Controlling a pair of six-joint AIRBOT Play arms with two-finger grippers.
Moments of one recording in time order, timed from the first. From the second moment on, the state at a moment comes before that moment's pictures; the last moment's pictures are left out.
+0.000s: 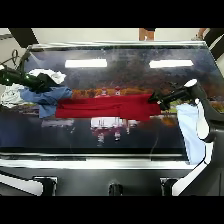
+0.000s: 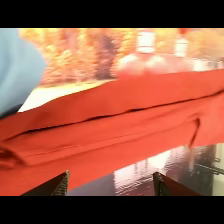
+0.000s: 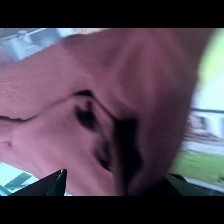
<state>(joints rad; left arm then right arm) 0.22 -1.70 1.82 0.90 -1.52 -1.37 -0.20 -2.02 1.68 -0.84 1.37 1.49</state>
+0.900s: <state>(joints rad) -0.45 -1.95 1.56 0.57 -1.10 -1.37 -0.01 -1.43 1.70 -1.01 1.66 1.71</state>
